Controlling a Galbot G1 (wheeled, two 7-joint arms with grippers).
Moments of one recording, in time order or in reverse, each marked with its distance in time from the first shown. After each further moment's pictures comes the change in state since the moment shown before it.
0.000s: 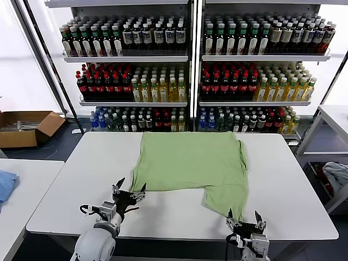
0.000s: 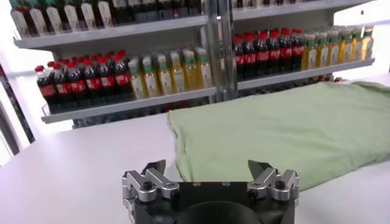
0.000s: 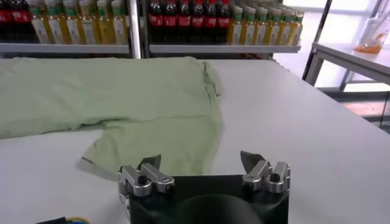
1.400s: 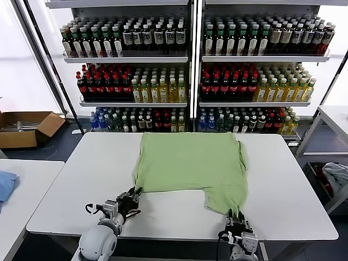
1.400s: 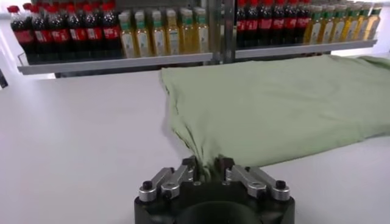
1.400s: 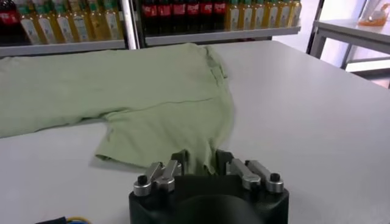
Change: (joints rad) left arm -0.017 0.010 0.018 0.082 -0.113 0.097 0.007; right arm 0.009 0.049 -0.010 -0.096 0.006 0.043 -0.020
